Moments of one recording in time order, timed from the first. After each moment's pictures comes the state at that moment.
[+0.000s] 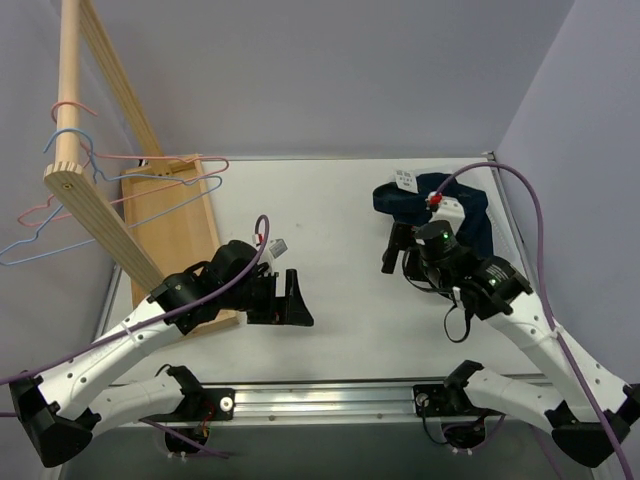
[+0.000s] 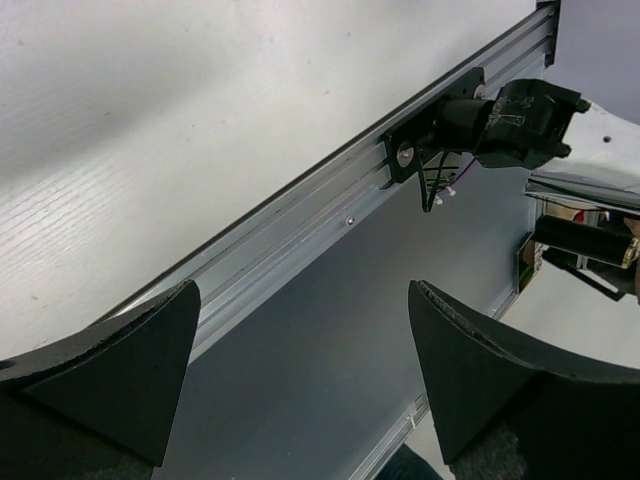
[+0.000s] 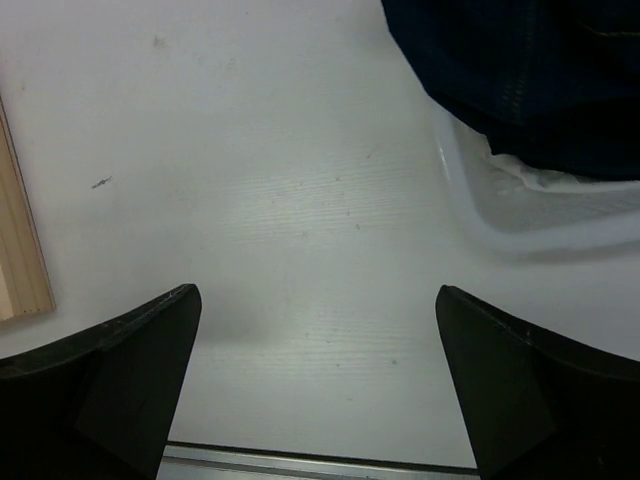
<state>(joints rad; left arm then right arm) -0.83 0.99 0.98 -0.76 0.31 -0.79 0.67 1.00 1.12 -0.85 0.37 0.63</state>
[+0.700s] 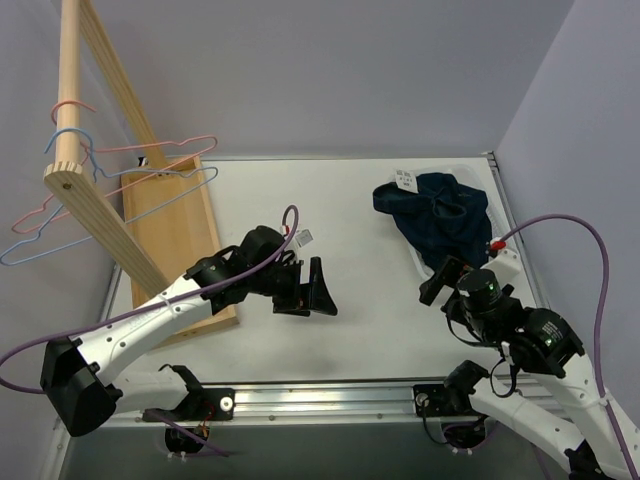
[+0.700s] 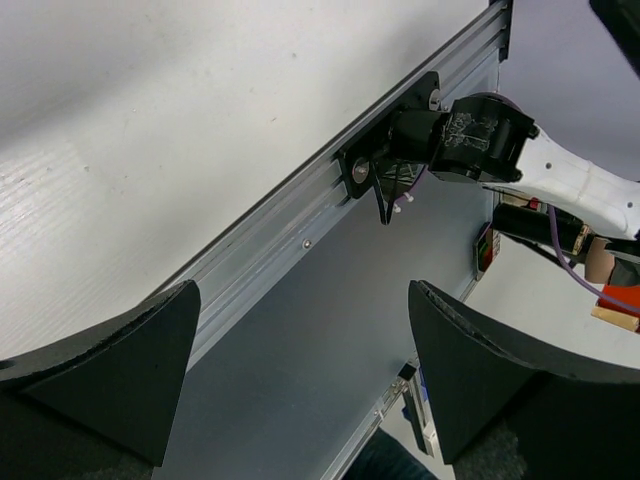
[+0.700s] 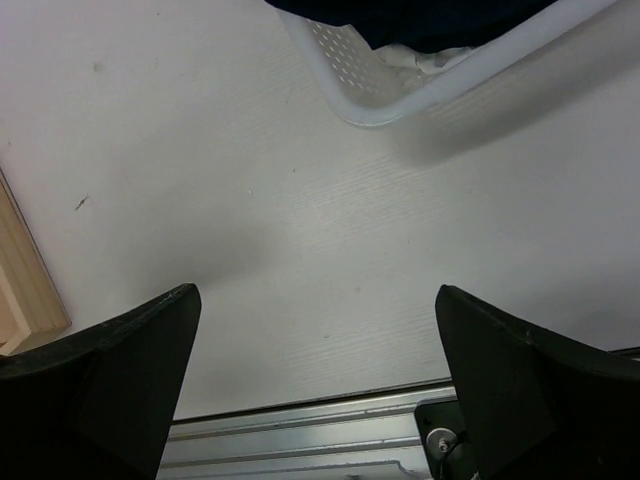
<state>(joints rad) -0.83 1.22 1.02 -0.57 0.43 -0.83 0.67 0.63 0.98 -1.14 0.47 0.93</state>
